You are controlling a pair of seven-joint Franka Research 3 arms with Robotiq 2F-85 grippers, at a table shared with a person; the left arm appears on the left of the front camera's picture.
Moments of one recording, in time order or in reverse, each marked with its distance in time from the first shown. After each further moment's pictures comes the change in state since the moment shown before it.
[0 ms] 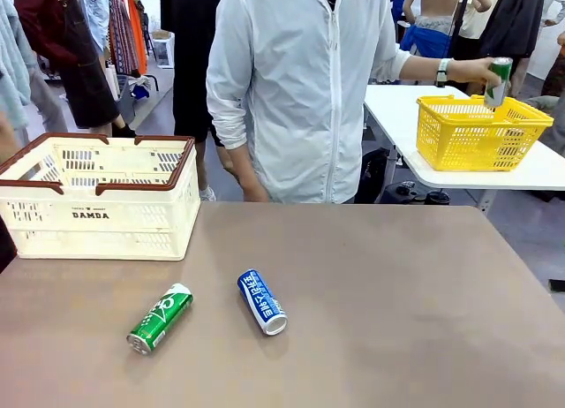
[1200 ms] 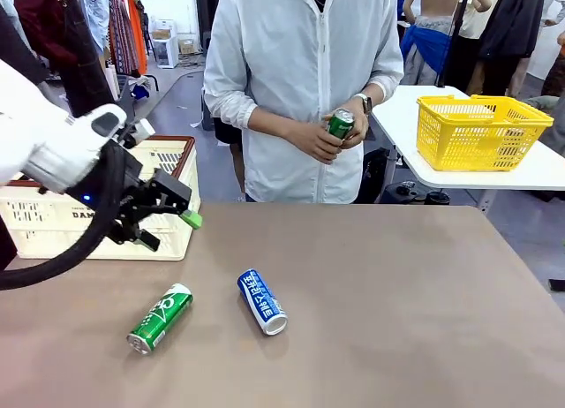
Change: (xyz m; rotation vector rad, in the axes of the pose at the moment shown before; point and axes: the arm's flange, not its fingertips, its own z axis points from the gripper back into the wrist) left arm -0.110 -0.134 -0.399 0.625 0.642 -0.170; right arm -0.001 0.002 -0.001 -0.001 0.007 0.000
